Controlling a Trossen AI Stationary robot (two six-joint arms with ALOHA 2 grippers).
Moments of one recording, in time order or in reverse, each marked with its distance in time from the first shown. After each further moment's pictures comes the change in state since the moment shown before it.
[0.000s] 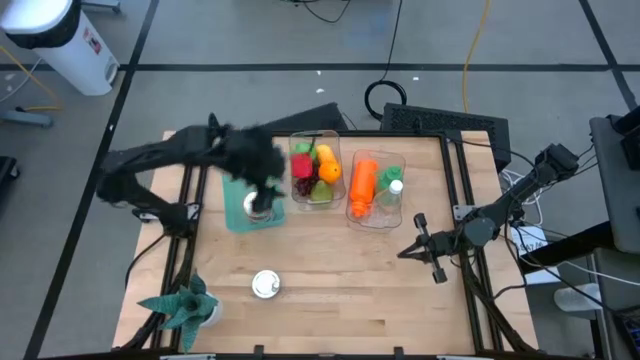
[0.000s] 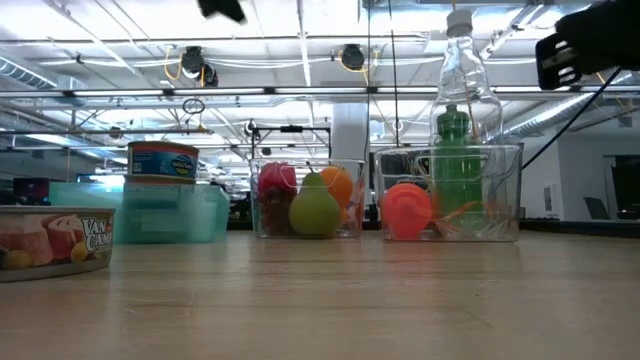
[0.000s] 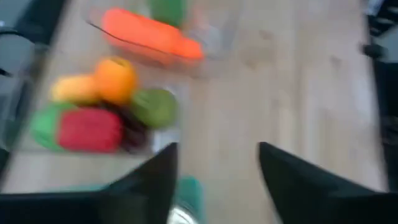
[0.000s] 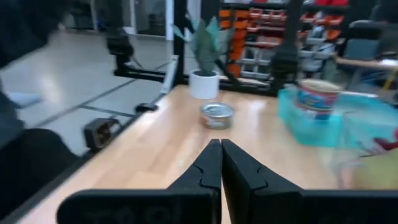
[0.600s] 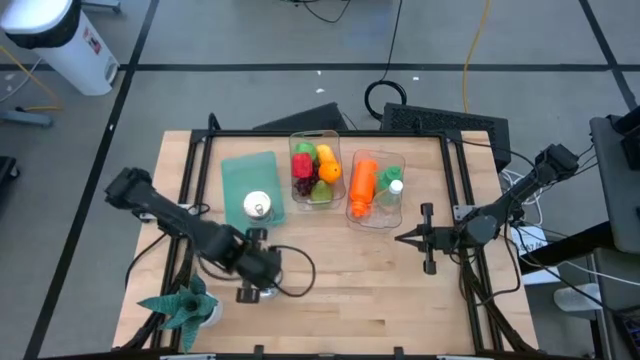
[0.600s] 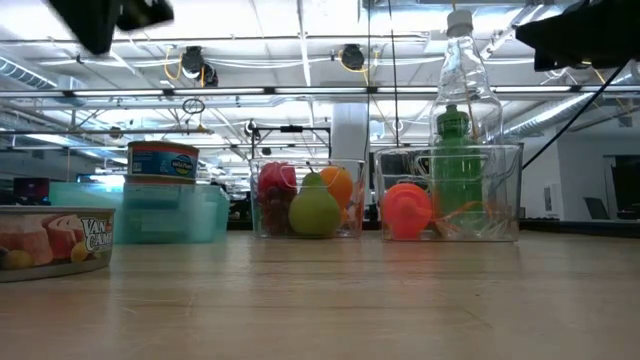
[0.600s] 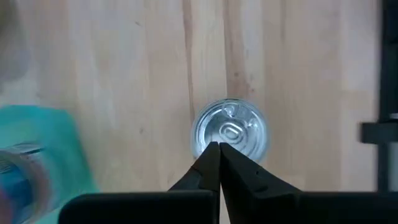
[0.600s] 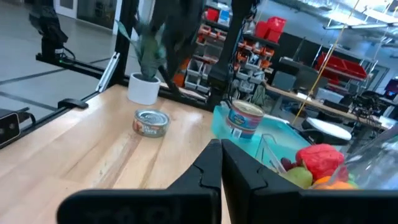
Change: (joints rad) left arm -0.635 0.135 -0.301 0.053 -0.170 -0.404; right arm -0.003 0.000 0.000 0.071 0.233 -0.273
